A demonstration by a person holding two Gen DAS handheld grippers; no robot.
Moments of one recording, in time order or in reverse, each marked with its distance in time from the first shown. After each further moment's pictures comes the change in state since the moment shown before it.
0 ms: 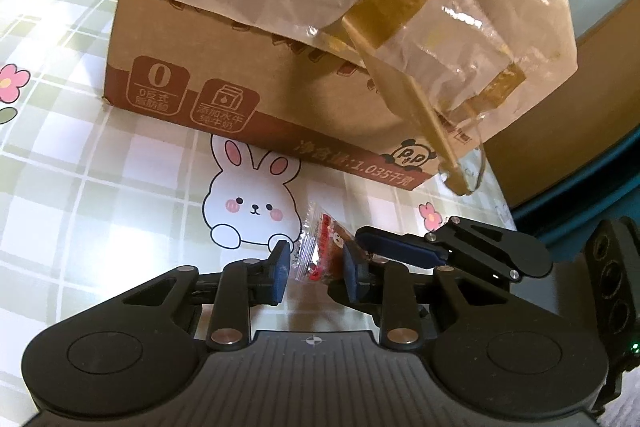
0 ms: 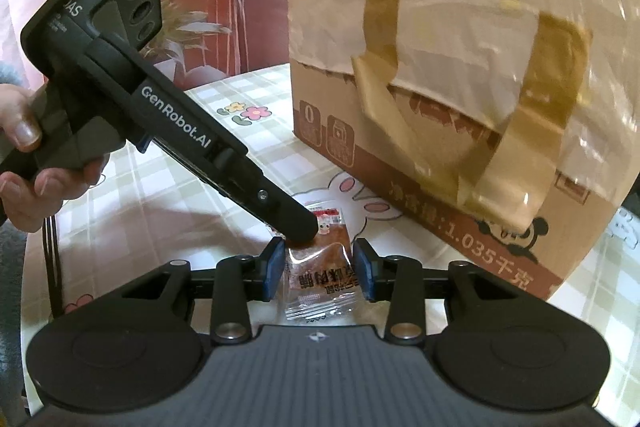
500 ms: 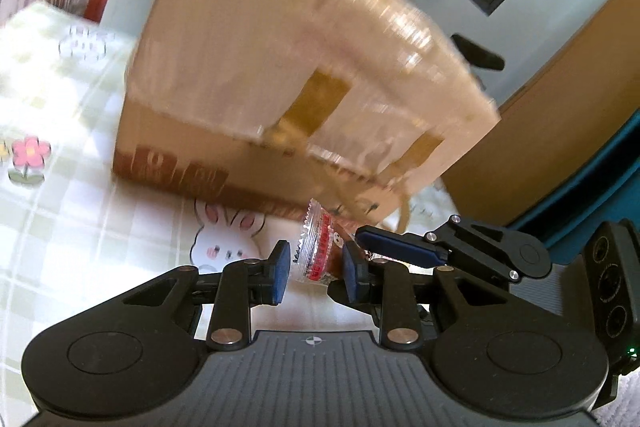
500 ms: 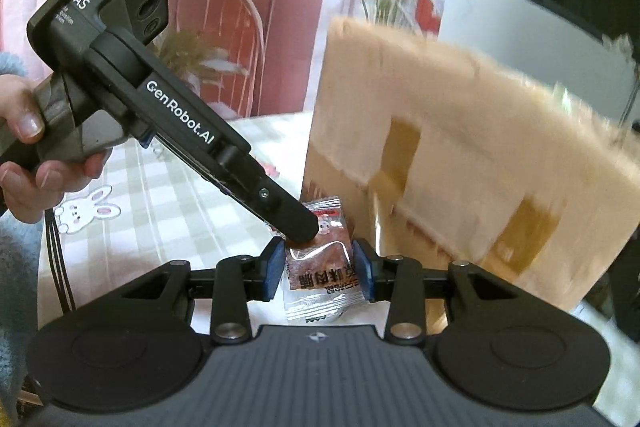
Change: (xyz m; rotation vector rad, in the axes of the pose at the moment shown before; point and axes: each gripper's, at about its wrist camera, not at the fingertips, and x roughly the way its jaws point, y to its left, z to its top) left arm -0.074 -0.030 0.013 0.053 -0.152 -0.042; right arm -0.053 0.031 0.050 -0.170 -0.086 -0.067
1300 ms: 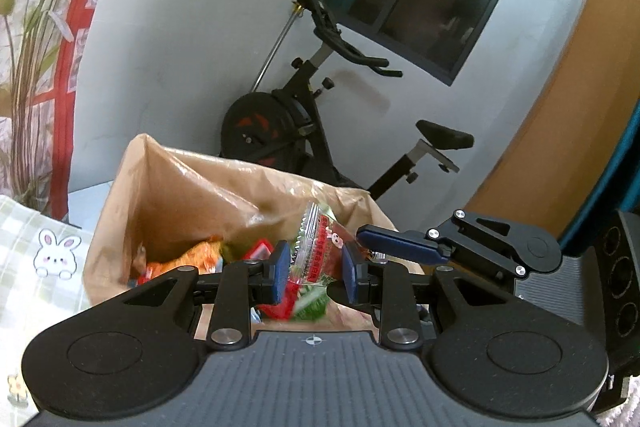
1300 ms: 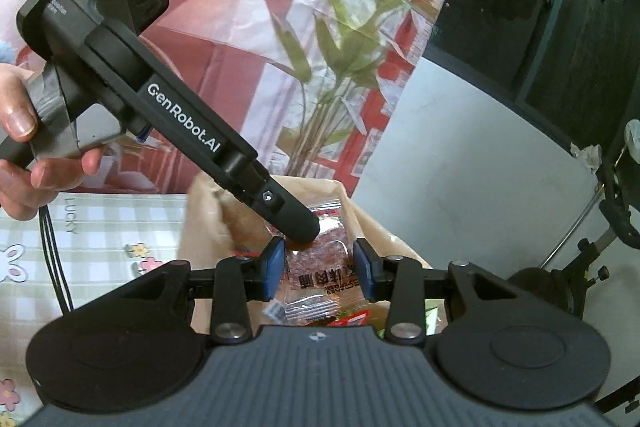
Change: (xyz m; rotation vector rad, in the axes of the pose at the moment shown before) left arm -0.007 -0.065 0.145 0.187 -0.217 -0.017; right arm 0.021 -0.090 0.114 -0.179 -0.122 -0.140
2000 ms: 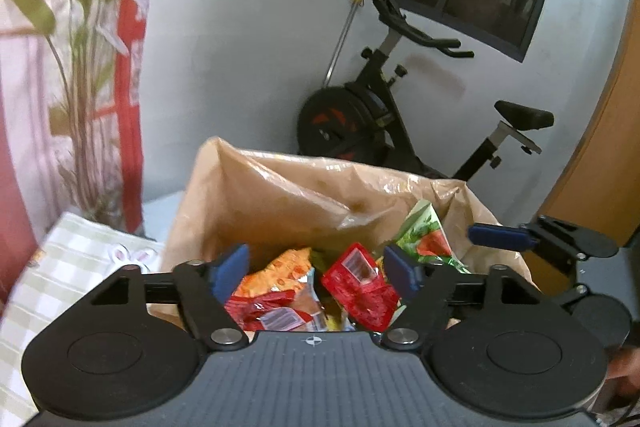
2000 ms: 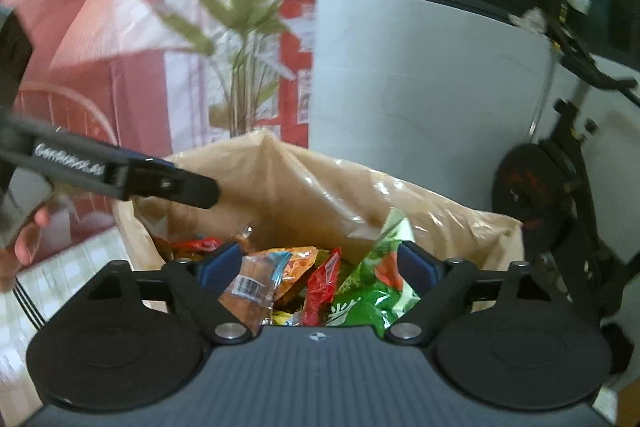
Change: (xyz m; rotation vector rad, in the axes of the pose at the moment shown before) left arm 0.000 0.019 0.007 0.081 0.010 0.268; right arm 0.023 -0.055 -0.030 0.428 0.116 -0.076
